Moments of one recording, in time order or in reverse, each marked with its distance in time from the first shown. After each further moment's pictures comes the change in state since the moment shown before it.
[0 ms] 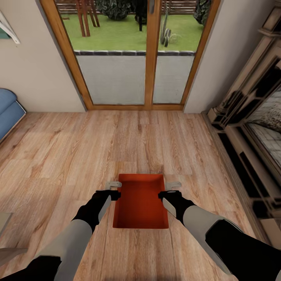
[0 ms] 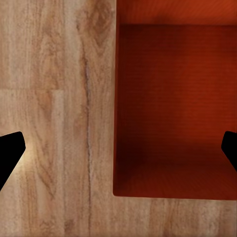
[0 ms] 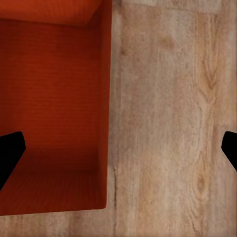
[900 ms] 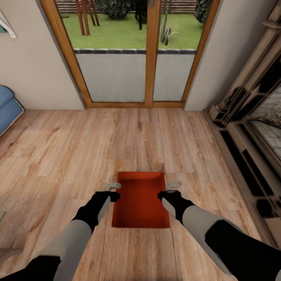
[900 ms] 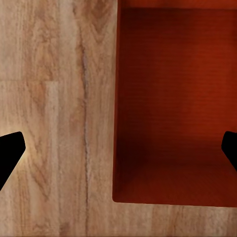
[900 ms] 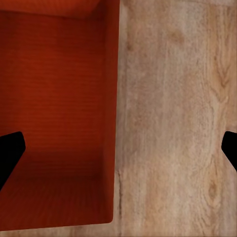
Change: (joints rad) left arm 0.000 0.006 0.001 0.020 0.013 0.000 0.001; right arm 0.000 0.005 0.000 0.000 -0.001 -0.002 0.000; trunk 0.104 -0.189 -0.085
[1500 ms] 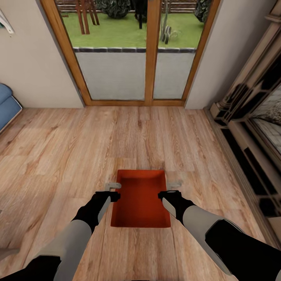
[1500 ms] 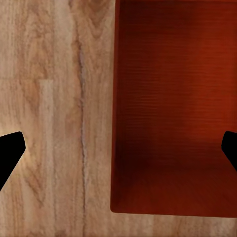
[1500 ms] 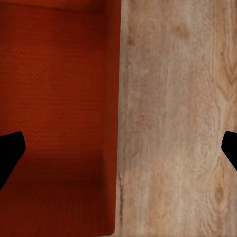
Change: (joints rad) left arm 0.000 -0.001 -0.001 0.000 0.000 -0.001 0.000; right arm 0.000 -0.003 0.000 0.000 0.000 0.000 0.000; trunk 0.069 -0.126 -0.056
